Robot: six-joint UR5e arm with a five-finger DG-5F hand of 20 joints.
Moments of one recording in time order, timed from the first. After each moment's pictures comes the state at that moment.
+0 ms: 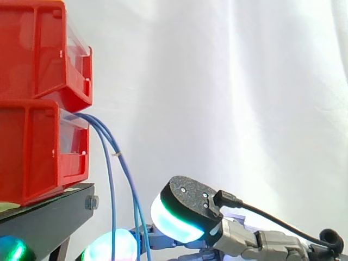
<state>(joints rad) 0.18 -2.52 -1.28 -2.22 -1.17 -0.20</state>
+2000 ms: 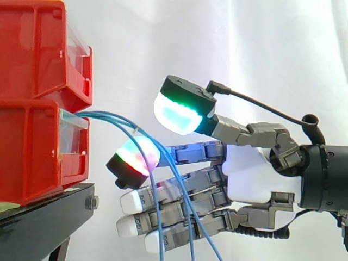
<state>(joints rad) 0.13 -2.37 -1.19 -2.65 -1.25 -0.03</state>
